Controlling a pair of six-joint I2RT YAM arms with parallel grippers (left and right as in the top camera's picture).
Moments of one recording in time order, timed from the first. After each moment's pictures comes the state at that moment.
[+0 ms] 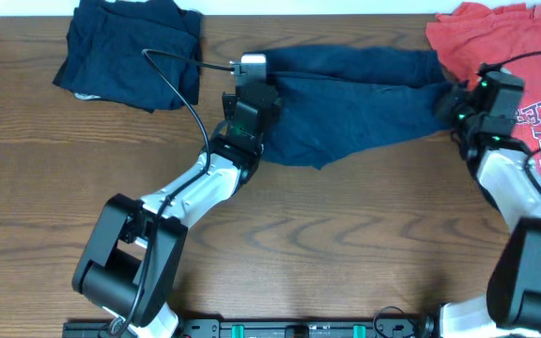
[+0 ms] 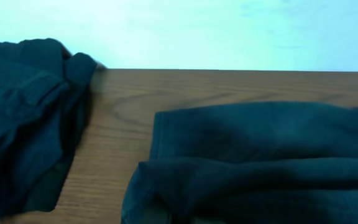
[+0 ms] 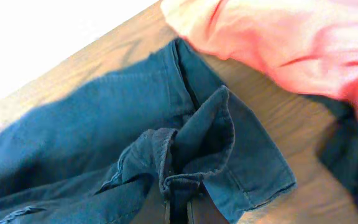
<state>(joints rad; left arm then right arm) -0.48 1.79 1.03 0.32 -0.42 -0.25 -0.16 1.68 0.98 0.03 -0.09 0.42</state>
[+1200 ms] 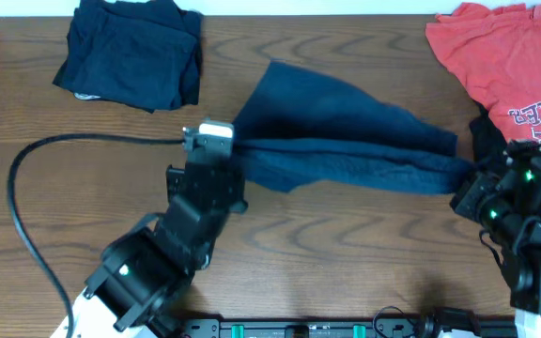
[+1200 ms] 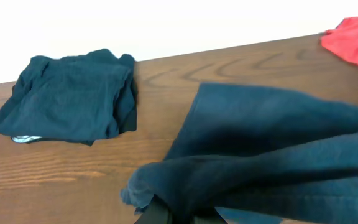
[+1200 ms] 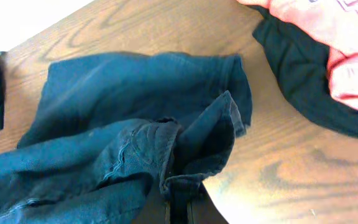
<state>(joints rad) -0.77 0.92 1.03 -0.67 -0.57 -0.28 -0.13 0.82 1.03 -0.99 -0.10 0.37</state>
